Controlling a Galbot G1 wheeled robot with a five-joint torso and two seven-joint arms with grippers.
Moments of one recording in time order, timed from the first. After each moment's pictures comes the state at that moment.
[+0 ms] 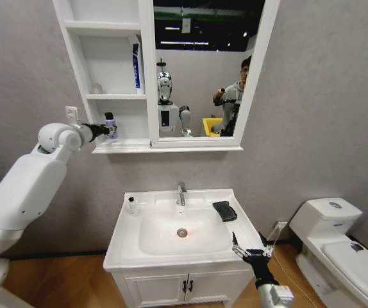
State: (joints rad) left arm -0.11 -0.84 -0.02 -1.42 -0.93 0.74 -0.14; right arm -1.60 1.37 0.61 2.10 0.09 0.12 0.13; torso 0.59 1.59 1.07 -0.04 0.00
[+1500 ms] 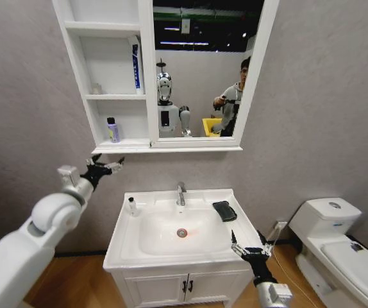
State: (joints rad) left arm 0.86 -0.82 -0.36 -2.00 -0.70 0.28 -0.23; right arm -1.60 1.38 0.61 2.11 0.09 0.11 0.13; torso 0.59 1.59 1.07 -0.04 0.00
